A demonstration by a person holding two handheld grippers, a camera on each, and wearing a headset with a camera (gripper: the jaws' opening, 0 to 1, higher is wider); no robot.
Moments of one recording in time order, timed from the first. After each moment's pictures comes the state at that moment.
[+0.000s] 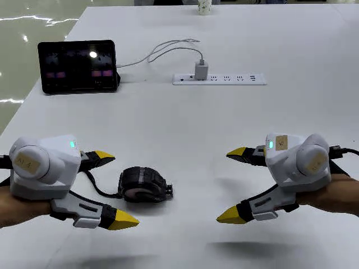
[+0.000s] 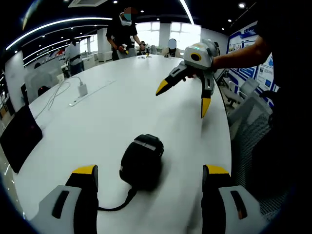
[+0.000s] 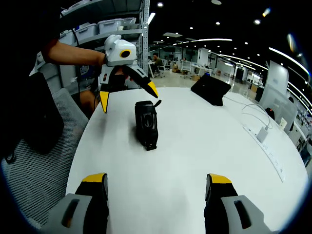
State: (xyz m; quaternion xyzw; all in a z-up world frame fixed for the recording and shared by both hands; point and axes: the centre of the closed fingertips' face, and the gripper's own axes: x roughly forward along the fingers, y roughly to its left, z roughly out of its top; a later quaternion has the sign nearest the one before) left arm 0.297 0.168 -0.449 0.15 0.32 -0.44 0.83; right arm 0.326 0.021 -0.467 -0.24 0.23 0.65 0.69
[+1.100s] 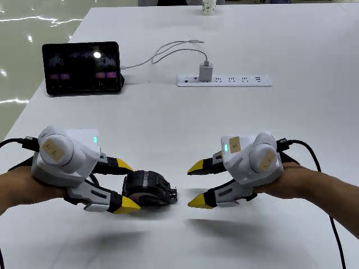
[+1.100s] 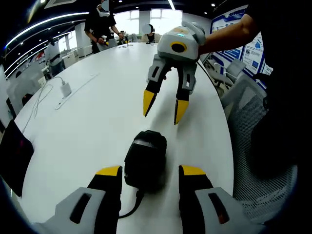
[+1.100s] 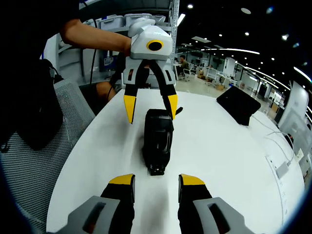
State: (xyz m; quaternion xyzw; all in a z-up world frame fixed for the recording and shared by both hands) left arm 0.307 0.165 -0.464 0.21 0.35 -0.50 0.77; right arm 0.322 0.090 -0.485 -0.28 0.19 0.72 0.61
